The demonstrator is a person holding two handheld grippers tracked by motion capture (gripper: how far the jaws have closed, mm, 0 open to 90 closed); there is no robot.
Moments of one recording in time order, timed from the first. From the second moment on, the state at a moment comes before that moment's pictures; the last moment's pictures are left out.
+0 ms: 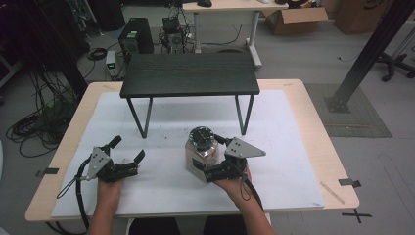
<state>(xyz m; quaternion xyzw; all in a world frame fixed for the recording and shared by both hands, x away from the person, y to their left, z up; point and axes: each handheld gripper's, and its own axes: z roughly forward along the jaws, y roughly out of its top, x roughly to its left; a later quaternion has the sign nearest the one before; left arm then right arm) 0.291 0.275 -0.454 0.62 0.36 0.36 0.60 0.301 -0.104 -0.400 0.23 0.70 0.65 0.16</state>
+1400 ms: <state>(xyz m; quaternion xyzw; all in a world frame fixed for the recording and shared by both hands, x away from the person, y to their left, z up) 0.291 0.275 -0.454 0.62 0.36 0.36 0.60 0.309 -0.089 -0.403 0.25 0.70 0.64 0.16</state>
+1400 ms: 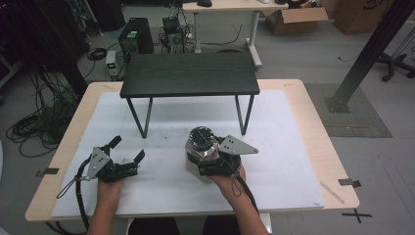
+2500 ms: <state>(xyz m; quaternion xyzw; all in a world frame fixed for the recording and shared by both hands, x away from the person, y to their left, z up) 0.291 0.275 -0.454 0.62 0.36 0.36 0.61 0.303 -0.093 -0.396 0.24 0.71 0.63 0.19</state>
